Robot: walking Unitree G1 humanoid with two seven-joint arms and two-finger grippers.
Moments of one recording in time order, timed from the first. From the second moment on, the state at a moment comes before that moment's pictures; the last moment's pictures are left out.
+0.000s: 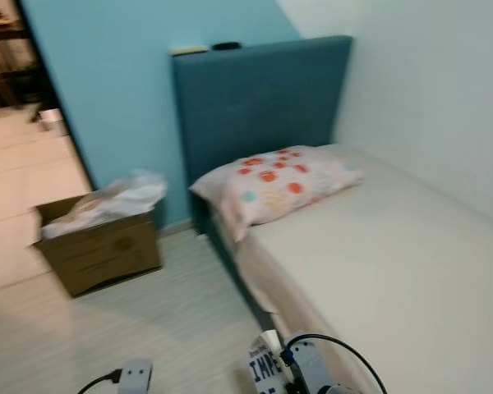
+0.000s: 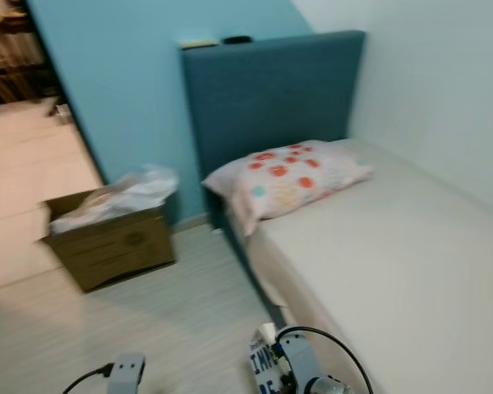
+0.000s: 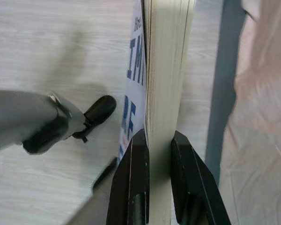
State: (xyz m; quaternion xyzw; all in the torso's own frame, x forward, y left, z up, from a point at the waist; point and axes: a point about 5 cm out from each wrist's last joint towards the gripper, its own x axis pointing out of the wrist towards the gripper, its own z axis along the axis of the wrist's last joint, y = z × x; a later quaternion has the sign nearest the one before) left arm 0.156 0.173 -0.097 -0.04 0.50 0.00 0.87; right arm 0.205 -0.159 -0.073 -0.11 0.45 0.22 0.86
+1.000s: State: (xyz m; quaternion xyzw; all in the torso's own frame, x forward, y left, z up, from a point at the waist) left arm 0.161 0.185 -0.094 -0.03 0.49 -0.01 0.87; right arm 0.231 -0.136 -0.058 -0.08 0.40 0.23 0.88
